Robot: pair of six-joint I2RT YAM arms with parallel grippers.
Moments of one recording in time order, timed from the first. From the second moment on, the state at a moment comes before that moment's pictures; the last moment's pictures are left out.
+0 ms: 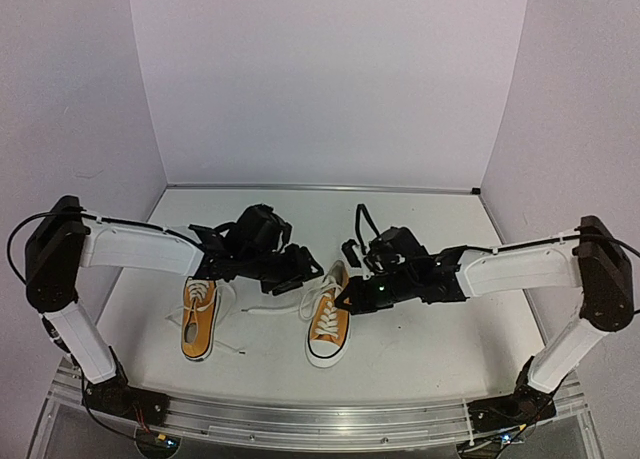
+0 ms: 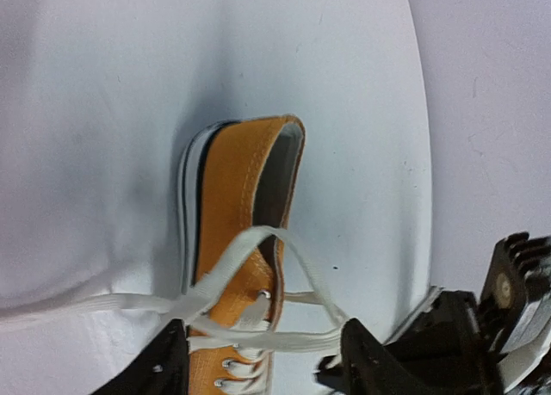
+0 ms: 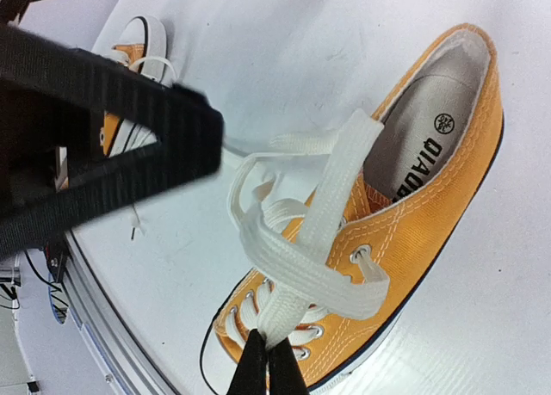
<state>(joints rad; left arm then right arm) -0.92 1.69 1.06 -0.07 0.12 -1.04 0.93 1.62 0.94 -0.08 -0.19 0.60</state>
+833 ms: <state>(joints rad) -0.86 1.73 1.07 -0.67 -0.07 -0.14 0.93 1.53 0.82 -0.12 -0.16 0.63</state>
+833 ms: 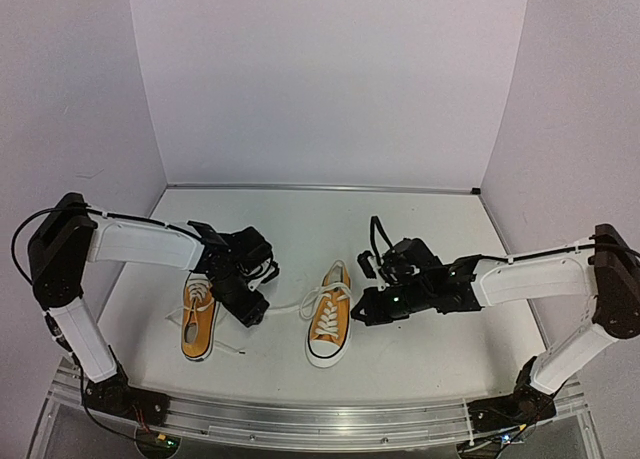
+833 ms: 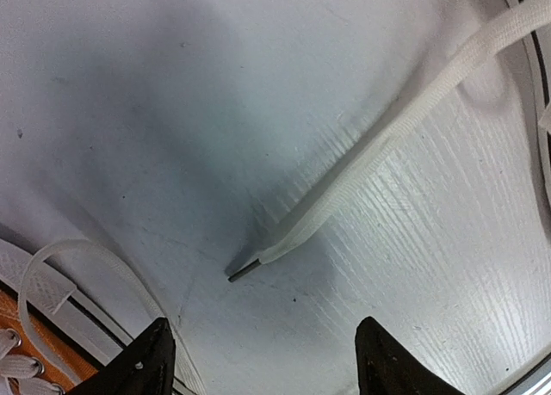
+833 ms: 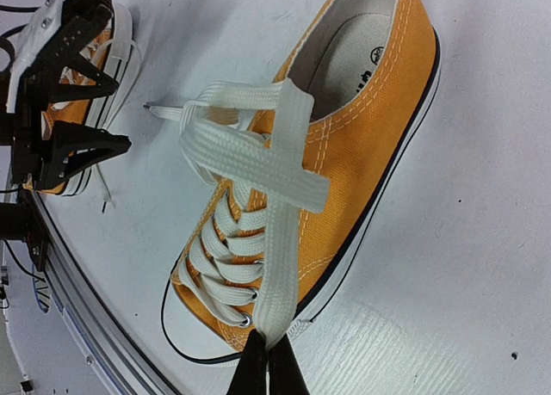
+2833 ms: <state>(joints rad) -0.60 1.56 1.03 -0.59 -0.14 -0.53 0.76 0.76 0.40 -0.63 0.37 1.22</state>
